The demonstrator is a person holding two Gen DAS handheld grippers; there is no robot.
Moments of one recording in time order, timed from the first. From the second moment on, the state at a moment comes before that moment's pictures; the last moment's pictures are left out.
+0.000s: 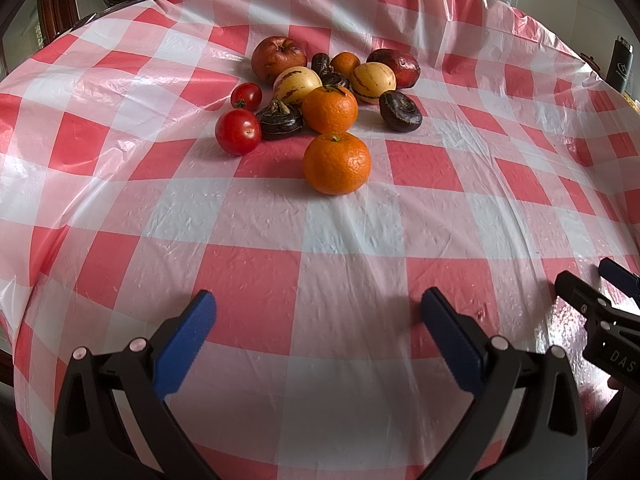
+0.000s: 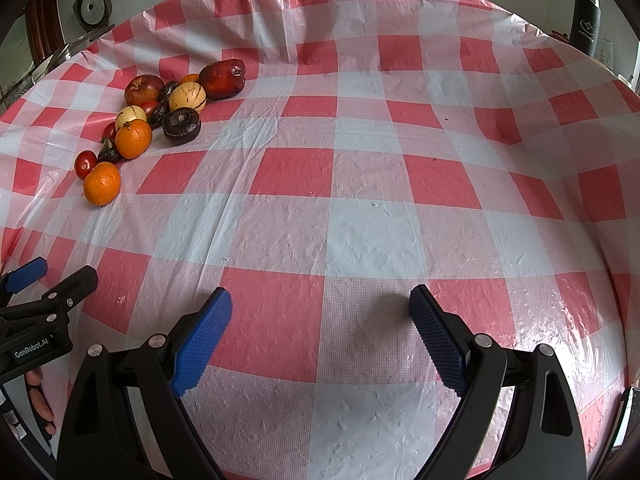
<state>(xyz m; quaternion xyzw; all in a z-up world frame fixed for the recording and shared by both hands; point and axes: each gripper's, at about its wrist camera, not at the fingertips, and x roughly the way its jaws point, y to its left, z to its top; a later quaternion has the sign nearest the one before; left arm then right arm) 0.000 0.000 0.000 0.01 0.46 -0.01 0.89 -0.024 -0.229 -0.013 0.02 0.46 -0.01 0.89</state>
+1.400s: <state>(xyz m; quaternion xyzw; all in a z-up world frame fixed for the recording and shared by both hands) 0.033 0.047 0.013 -0.07 0.41 -0.02 0.91 0.138 -0.126 0.001 0.00 0.46 0.17 0.87</state>
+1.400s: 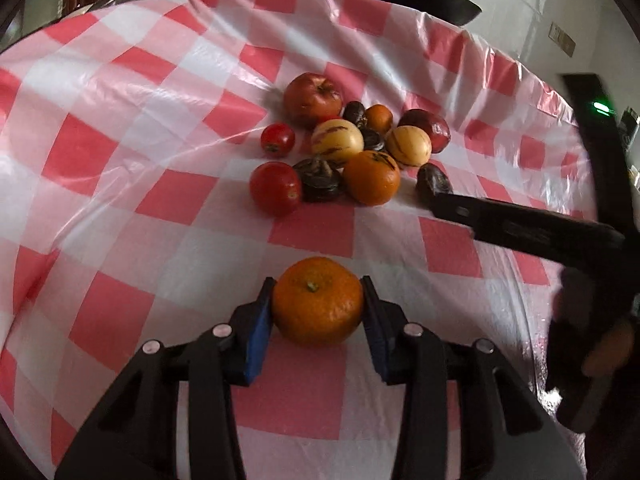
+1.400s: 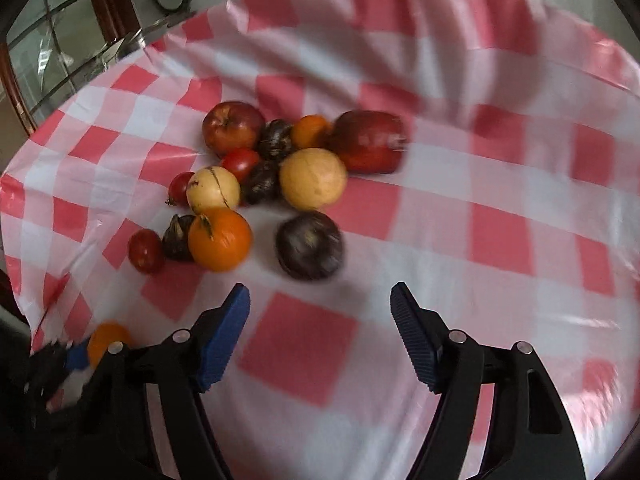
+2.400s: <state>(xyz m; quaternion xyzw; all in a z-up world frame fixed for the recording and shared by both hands) 0.015 0.055 0.015 -0.12 0.40 -0.02 0.91 0.005 -0.166 0.004 0.07 0.43 0.14 0.89</state>
